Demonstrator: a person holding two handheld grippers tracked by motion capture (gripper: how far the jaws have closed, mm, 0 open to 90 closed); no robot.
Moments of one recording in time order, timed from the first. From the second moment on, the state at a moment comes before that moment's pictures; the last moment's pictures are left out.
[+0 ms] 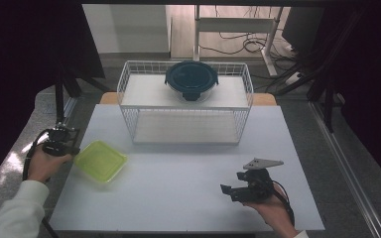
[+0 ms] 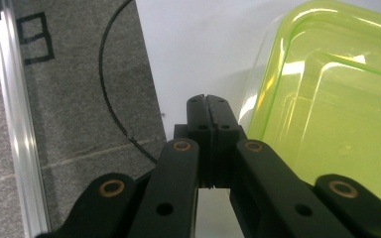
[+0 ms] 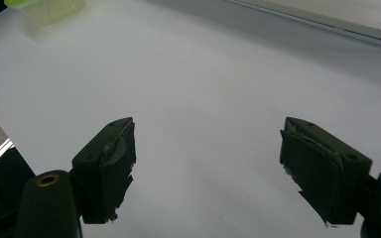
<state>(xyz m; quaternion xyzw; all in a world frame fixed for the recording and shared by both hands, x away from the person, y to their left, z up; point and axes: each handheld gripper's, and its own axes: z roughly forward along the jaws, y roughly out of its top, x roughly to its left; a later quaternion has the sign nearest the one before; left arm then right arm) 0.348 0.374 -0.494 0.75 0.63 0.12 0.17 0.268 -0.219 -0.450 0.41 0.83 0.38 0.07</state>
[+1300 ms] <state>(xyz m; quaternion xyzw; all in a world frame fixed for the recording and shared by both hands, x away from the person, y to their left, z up) 0.301 0.283 -0.491 0.80 0.55 0.03 0.24 0.265 -0.217 -0.447 0.40 0.83 0.38 0.08</state>
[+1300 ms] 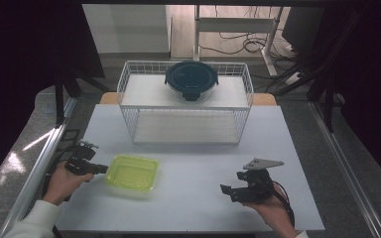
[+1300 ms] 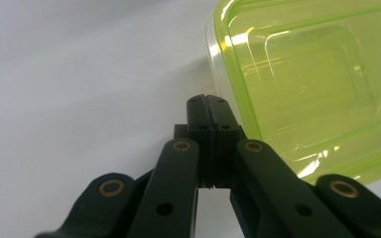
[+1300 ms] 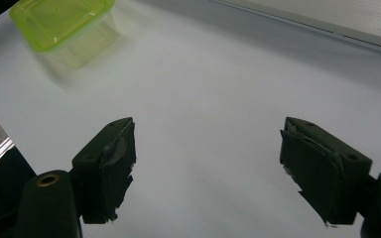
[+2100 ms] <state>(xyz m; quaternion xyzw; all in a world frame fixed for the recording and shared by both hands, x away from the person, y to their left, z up) 0.282 0.211 -0.492 0.84 0.47 -0.01 0.26 0.266 -0.221 -0.444 0.41 0.82 0.38 0.09</state>
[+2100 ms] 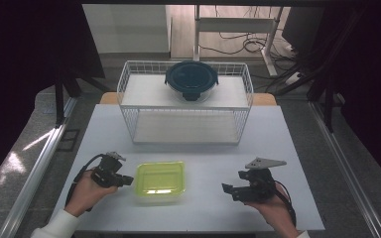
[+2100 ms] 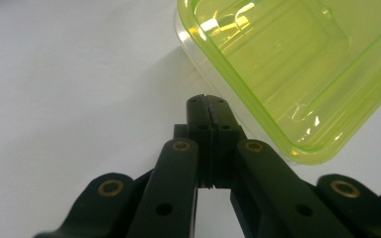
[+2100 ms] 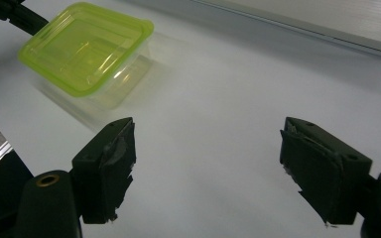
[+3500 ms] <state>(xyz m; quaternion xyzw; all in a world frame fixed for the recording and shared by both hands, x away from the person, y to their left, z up) 0.305 0.150 -0.501 0.84 0.46 -0.01 0.29 0.267 -0.226 -0.444 0.42 0.82 0.38 0.09</state>
